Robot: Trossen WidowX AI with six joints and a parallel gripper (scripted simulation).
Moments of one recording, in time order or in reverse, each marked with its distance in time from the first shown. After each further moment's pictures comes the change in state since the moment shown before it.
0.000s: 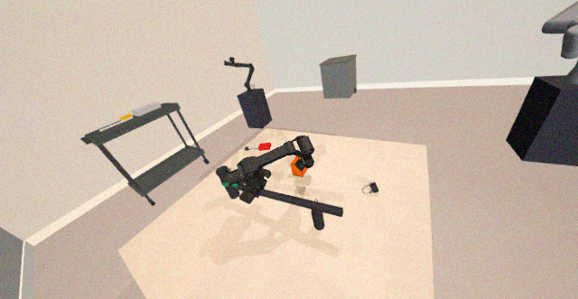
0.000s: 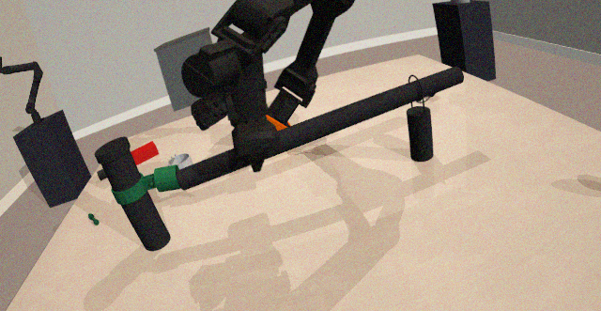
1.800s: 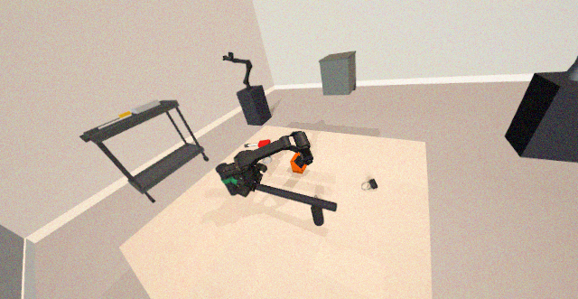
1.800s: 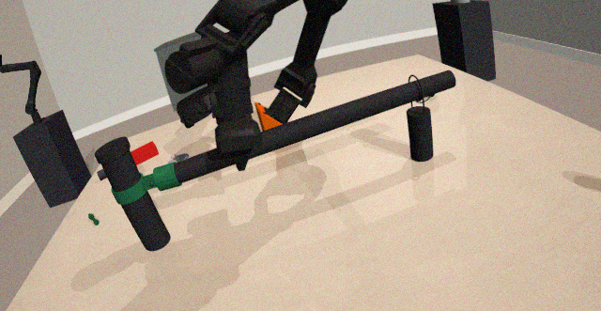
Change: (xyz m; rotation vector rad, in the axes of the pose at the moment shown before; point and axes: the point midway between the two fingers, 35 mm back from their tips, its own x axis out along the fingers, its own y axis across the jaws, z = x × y) arm -0.004 -0.004 0.024 0.001 -0.012 0.013
